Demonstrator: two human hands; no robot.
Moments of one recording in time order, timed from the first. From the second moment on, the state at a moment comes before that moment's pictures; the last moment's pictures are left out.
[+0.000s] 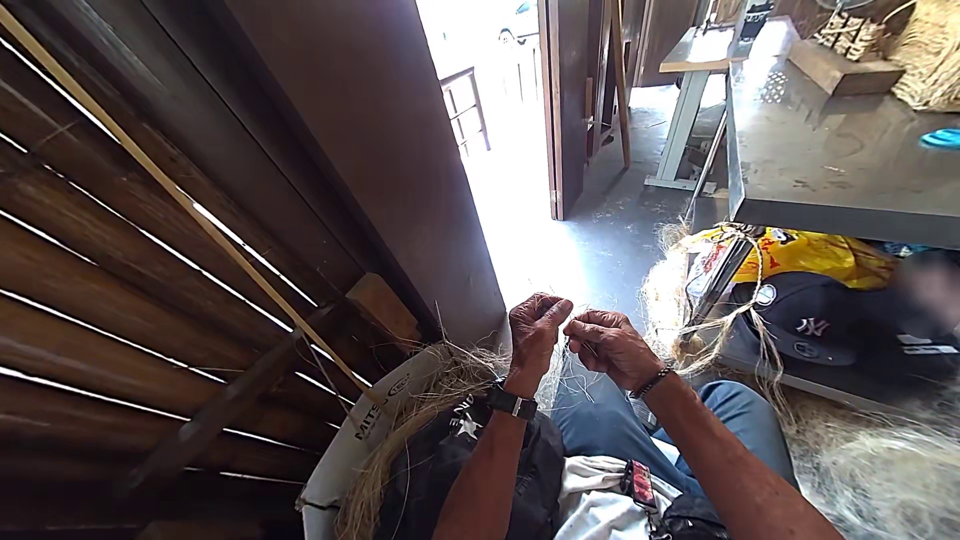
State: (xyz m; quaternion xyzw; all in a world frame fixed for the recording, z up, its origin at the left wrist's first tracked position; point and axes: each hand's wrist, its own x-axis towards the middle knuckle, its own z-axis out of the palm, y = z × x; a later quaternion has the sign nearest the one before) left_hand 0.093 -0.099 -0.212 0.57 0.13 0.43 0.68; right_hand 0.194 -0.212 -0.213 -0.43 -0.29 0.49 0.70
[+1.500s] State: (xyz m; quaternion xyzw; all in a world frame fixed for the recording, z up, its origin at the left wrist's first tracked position) left_hand 0.090 -0.099 -0.232 0.58 0.12 0.40 0.70; right_hand 0.181 -0.207 -0.230 -0.47 -0.28 0.39 0.74
